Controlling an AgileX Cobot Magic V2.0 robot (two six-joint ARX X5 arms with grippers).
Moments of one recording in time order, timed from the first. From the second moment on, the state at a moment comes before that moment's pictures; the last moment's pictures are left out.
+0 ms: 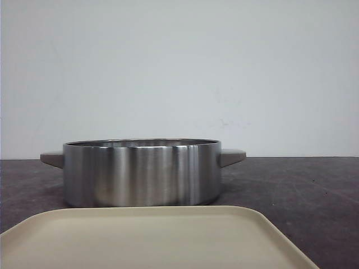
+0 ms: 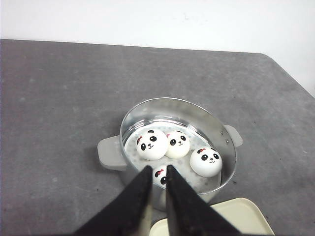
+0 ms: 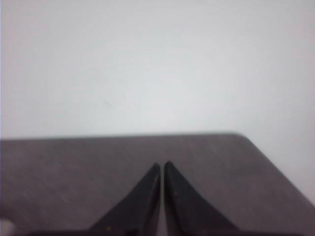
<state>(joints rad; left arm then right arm) -0.65 0.53 1.05 -0.89 -0.23 -0.33 0.01 0.11 0.28 -0.12 0.05 0.06</state>
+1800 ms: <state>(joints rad) -0.64 0.52 1.05 -0.91 -0.22 -0.34 -0.01 0.01 0.01 -0.17 0.00 0.09</state>
